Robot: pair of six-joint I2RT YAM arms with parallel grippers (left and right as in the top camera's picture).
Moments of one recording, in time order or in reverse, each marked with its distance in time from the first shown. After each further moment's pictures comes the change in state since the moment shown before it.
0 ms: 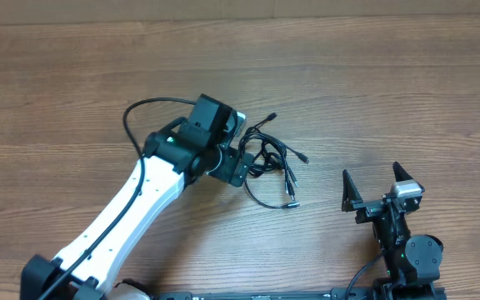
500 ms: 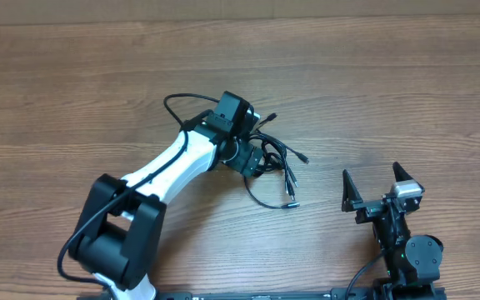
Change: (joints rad) left arm 0.000 0.347 0.009 0.270 -0.005 0.072; right arm 0.000 0.000 0.000 0.000 0.000 0.000
